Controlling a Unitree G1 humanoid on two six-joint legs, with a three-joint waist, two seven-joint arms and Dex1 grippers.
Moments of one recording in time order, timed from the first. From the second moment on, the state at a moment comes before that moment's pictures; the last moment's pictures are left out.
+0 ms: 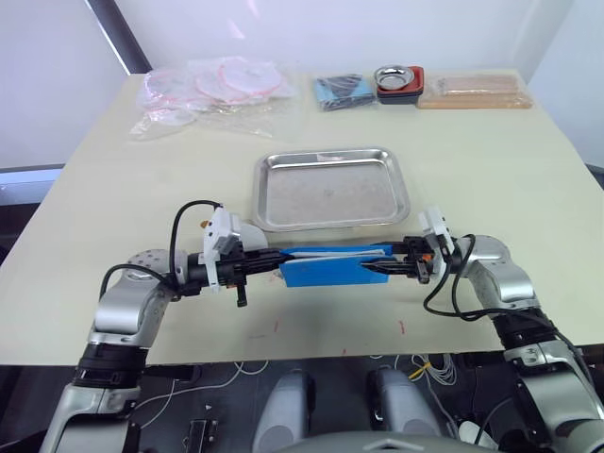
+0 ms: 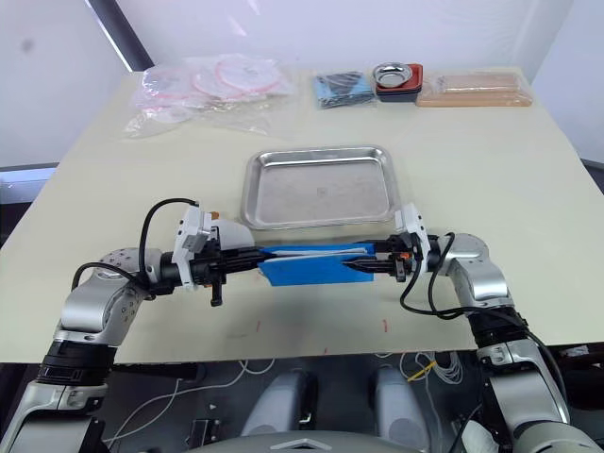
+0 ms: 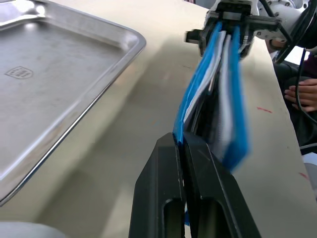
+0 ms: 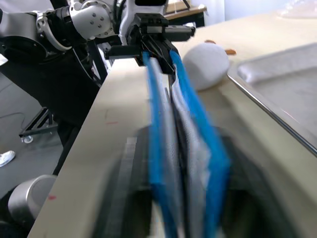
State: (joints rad) left arm -0.26 0.69 0.03 -0.03 -0.51 0.39 -1.22; right arm -0.49 -0.41 0.11 0.28 0.43 0.20 1.43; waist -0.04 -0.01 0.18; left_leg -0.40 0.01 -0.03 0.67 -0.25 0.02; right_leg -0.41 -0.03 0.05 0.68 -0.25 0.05
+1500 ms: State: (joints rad) left arm -0.31 0.68 -0.01 0.06 -0.40 0.33 -1.15; right arm -0.32 -0.55 0.23 -0.01 0.44 0.38 1.36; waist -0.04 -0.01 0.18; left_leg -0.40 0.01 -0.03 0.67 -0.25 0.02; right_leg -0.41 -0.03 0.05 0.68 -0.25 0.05
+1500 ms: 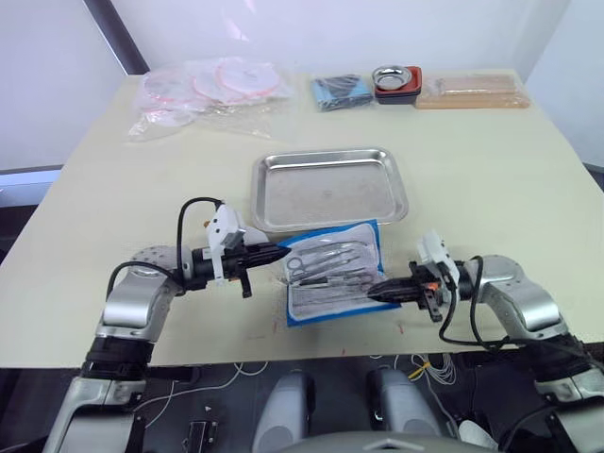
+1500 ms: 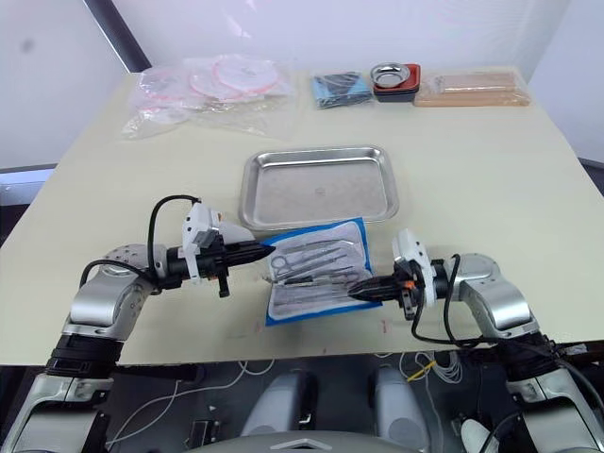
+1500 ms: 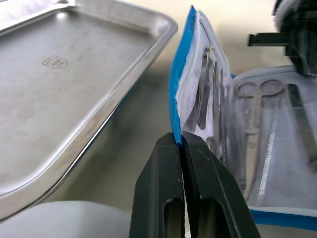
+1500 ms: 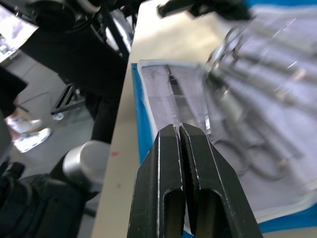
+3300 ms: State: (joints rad) left arm -0.48 0.52 -0.13 0.36 -0.16 0.07 -1.17; right arm -0.20 -0.63 0.28 -0.01 0.30 0.16 1.37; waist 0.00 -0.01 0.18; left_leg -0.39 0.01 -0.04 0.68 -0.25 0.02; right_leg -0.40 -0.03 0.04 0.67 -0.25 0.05
